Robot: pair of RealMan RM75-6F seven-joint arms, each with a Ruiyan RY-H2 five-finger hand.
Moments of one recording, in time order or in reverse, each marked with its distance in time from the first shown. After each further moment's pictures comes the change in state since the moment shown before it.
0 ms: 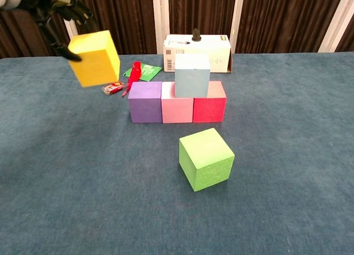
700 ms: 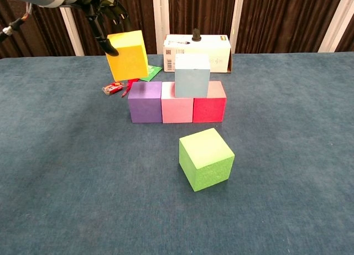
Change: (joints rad) left arm -0.264 -0.105 0.016 0.194 -0.327 -0.070 0.110; right arm 0.011 -0.001 0.005 0.016 0.027 -0.030 0.007
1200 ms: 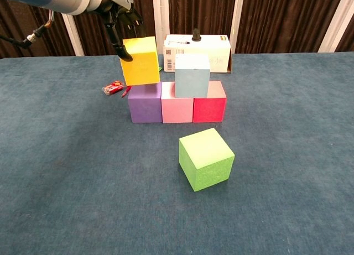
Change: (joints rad) left arm -0.064 -0.078 0.015 0.040 -0.030 0.038 0.022; right arm -0.004 0.006 -0.005 0.018 -0.039 0.017 0.025
